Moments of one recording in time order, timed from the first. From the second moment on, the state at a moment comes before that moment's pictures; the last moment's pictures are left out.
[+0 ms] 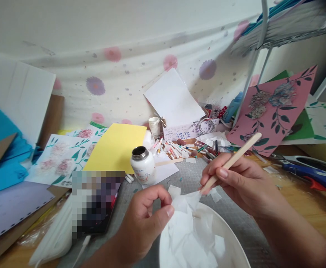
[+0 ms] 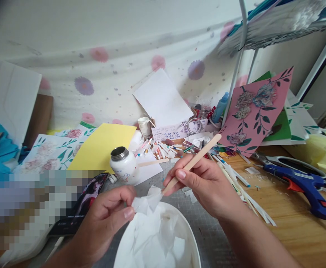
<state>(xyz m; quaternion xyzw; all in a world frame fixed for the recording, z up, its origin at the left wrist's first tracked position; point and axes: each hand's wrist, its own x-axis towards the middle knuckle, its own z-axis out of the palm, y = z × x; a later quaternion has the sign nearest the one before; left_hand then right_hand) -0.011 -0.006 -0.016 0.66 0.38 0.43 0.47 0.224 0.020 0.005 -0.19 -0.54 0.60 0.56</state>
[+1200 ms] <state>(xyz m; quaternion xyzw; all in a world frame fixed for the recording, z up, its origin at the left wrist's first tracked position) -0.004 0.040 -0.049 0.82 0.50 0.19 0.22 0.237 0.020 0.005 -0.27 -0.85 0.40 0.22</state>
